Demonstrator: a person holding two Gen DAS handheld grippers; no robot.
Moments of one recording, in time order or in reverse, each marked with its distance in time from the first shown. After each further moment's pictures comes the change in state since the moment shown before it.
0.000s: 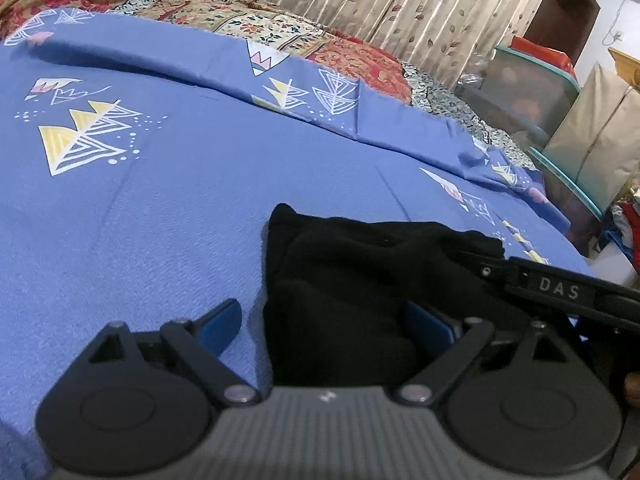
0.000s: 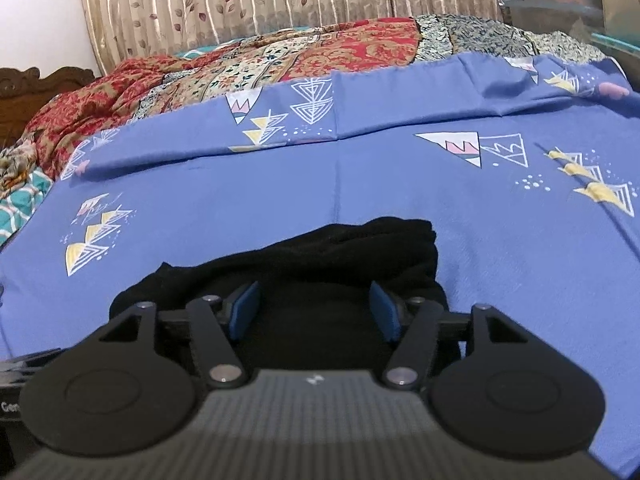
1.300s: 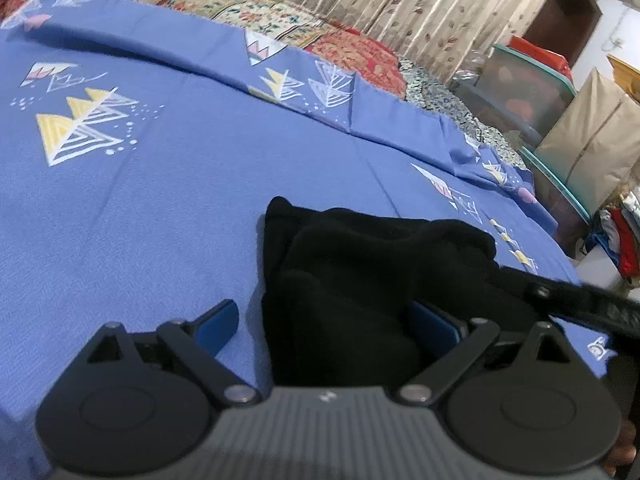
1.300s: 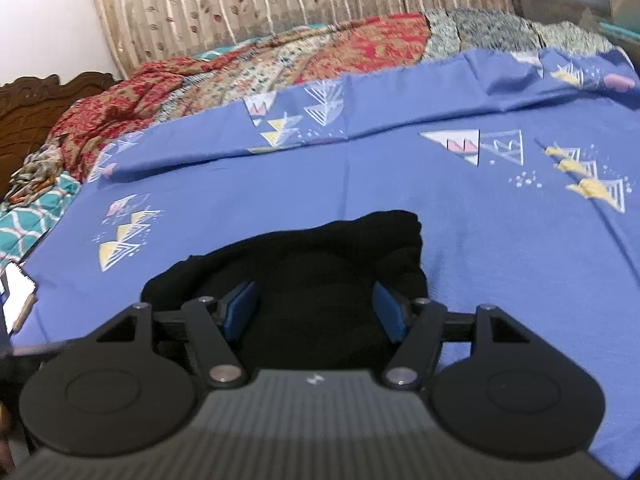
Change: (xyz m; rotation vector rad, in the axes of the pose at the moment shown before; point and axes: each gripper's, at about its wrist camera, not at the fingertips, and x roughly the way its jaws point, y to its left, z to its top) left arm -0.011 0.004 0.007 -0.055 0.051 -0.041; right arm -0.043 -0.014 0.004 0.001 0.019 0.093
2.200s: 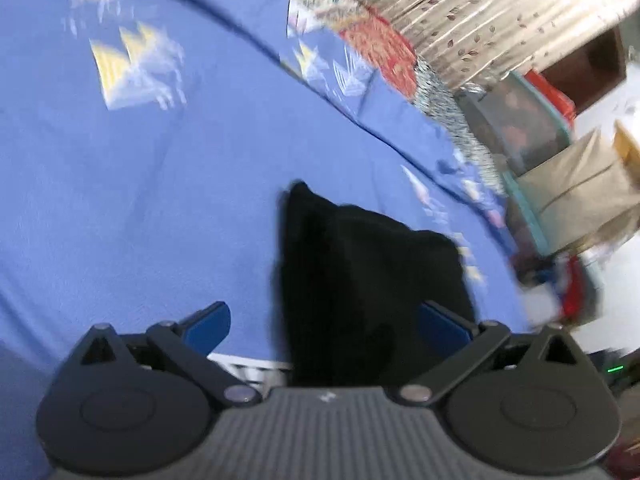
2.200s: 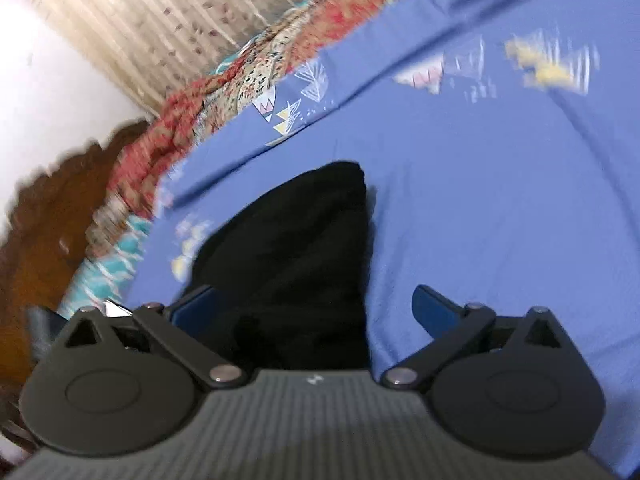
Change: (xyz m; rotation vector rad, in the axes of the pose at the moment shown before) left arm -0.037 0.046 0.013 -0.274 0.139 -0.192; right arm -0.034 -0.099 -0.014 0.378 0.142 0.321
